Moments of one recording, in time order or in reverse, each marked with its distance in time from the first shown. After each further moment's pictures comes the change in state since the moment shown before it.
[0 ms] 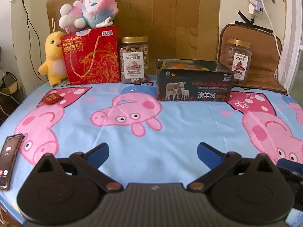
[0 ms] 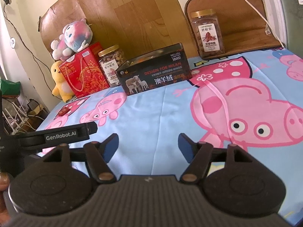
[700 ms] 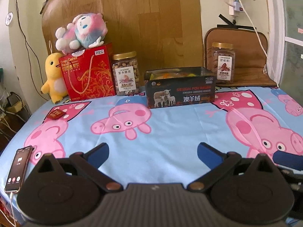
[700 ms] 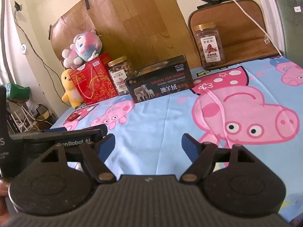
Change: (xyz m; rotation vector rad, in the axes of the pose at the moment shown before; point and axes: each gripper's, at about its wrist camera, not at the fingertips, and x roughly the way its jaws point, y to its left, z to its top) left arm -0.045 -0.030 -0.010 0.096 -0.068 0.009; right arm -0.037 0.004 -0.011 -0.012 -0.071 0.034
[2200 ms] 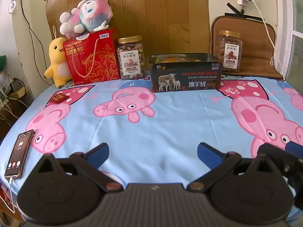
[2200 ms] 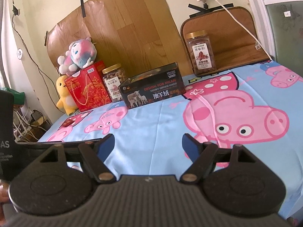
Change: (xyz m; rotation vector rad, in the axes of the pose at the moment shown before) left arm 0.010 0.003 -0.010 -0.034 0.092 0.022; right arm -0.009 0.001 -0.009 0.009 -0.066 -0.047
